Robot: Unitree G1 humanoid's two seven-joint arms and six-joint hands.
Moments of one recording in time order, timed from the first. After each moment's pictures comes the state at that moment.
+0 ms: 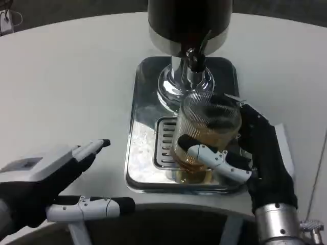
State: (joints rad) left arm -0.07 0.80 0.15 -0.61 0.47 0.26 -0.65; right arm -0.23 0.03 0.16 -0.23 -0.28 -0.01 -0.23
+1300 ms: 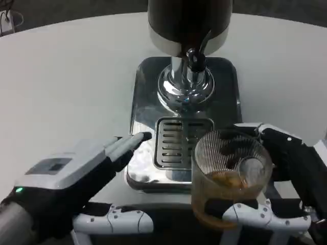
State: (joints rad) left arm -0.02 0.73 0.14 -0.78 0.40 0.18 -0.61; right arm 0.13 -0.21 -0.01 -0.77 -0.16 0.09 0.19
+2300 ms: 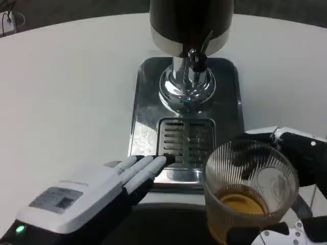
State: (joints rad) left arm 0.20 0.69 0.20 -1.00 0.44 0.12 -0.61; right arm 0.25 -0.33 -0.19 -0.95 -0.01 0.08 0.32
